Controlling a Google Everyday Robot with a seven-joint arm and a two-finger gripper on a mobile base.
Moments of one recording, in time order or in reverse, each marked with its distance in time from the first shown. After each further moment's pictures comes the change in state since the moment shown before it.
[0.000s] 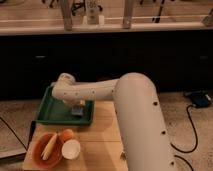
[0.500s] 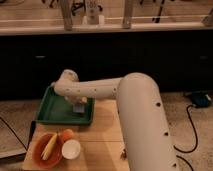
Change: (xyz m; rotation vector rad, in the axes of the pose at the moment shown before) arm 0.017 0.016 -0.009 -0.001 -0.006 0.005
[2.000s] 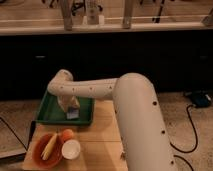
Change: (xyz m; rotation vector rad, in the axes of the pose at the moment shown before) arm -0.053 -0.036 -0.012 0.091 -0.152 -0.240
